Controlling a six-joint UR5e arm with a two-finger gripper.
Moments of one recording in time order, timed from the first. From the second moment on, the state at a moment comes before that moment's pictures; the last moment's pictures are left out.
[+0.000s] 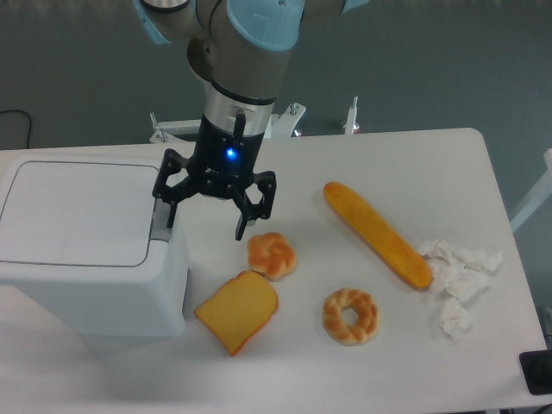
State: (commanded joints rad) arm 2.38 -1.70 -1.59 -1.09 1.13 0.31
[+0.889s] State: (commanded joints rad) arm 2.38 -1.70 -1.60 -1.09 1.13 0.31
